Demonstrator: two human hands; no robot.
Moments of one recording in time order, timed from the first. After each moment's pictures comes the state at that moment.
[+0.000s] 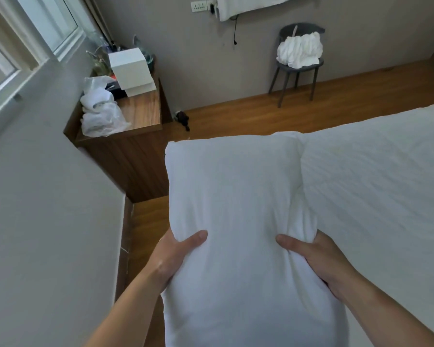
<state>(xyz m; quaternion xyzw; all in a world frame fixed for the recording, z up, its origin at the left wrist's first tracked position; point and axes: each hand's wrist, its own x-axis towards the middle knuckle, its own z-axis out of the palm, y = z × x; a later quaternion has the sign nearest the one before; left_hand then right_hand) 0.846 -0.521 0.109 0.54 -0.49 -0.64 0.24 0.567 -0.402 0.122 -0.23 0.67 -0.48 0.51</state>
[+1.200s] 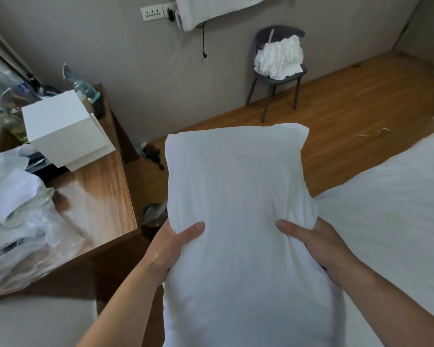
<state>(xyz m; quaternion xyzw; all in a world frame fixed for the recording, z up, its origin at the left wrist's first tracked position) 0.733 -1.151 0.118 0.49 -0.51 -0.69 0.16 0.480 -0.981 0.126 -0.17 0.69 -0.54 0.44</state>
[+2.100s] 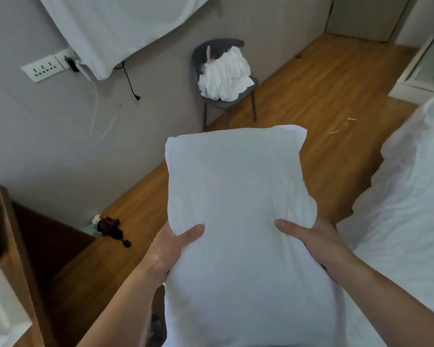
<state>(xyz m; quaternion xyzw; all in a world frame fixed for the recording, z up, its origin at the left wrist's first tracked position) 0.396 -1.535 0.119 0.41 -0.61 -0.68 0.03 0.204 -1.295 0.106 -0.06 0.71 -0.61 0.35</state>
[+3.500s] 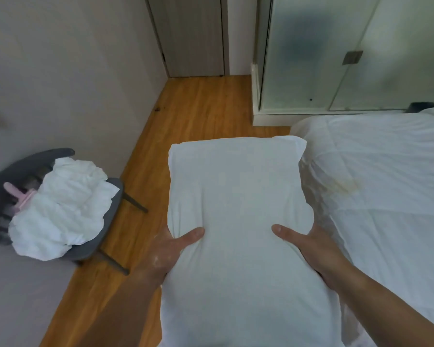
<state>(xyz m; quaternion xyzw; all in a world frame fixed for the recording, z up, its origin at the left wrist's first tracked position) -0.431 -1.641 0.126 0.18 -0.76 -0.62 -0.09 -0.427 -1.355 0.098 0.16 0.71 -0.68 0.11</state>
